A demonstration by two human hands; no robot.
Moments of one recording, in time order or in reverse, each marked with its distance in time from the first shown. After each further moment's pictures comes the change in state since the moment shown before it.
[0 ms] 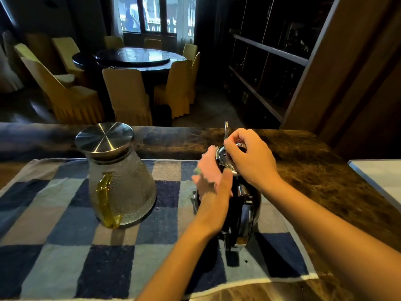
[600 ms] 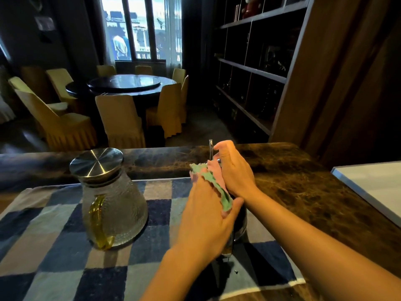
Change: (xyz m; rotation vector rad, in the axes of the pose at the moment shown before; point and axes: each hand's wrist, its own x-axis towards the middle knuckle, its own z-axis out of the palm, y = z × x) left_hand -0.025 0.020 0.000 0.632 -0.011 0.427; right_hand -0.001 0.002 0.000 0.097 -0.002 0.048
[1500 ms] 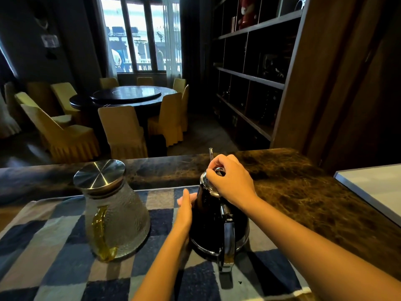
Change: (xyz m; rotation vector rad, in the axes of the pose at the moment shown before) left_hand 0.043 -0.100 0.038 -0.847 0.103 -0.597; right_hand -0.001 -0.006 0.000 -0.116 -0.037 0.021
